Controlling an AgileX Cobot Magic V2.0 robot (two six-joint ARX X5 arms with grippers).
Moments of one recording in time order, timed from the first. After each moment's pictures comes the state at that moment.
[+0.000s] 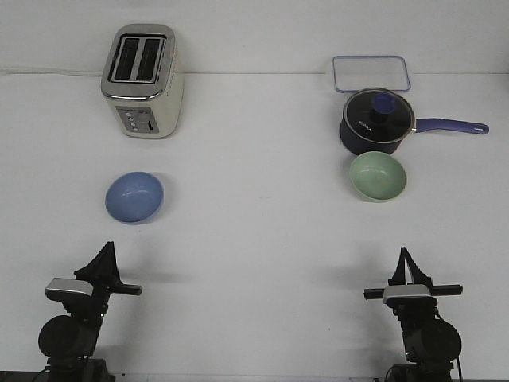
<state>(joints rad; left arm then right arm) -0.02 0.01 0.03 0.14 0.06 -0.03 0.04 0.00 0.01 -0.01 0.05 -0.28</state>
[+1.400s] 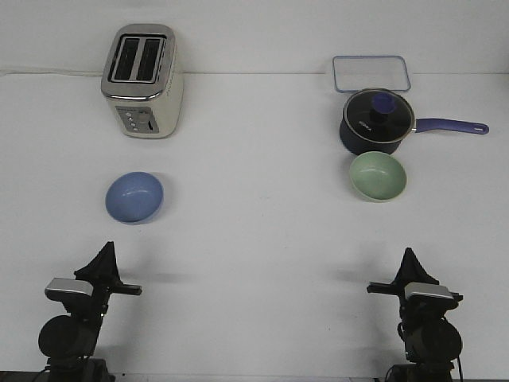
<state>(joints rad) -0.02 0.01 0.03 0.14 0.06 -0.03 0.04 0.00 0.03 -0.04 0.11 0.15</state>
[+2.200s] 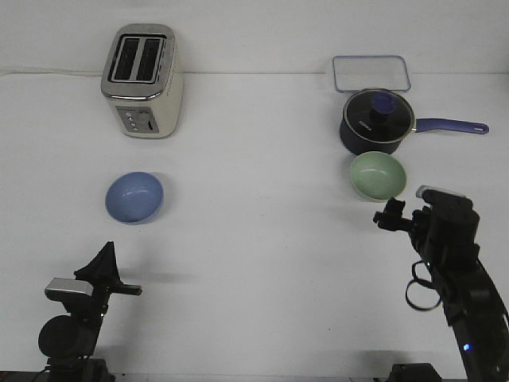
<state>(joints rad) -0.02 0.01 0.03 0.14 0.06 -0.03 0.01 0.96 0.91 -0.53 0.04 0.31</state>
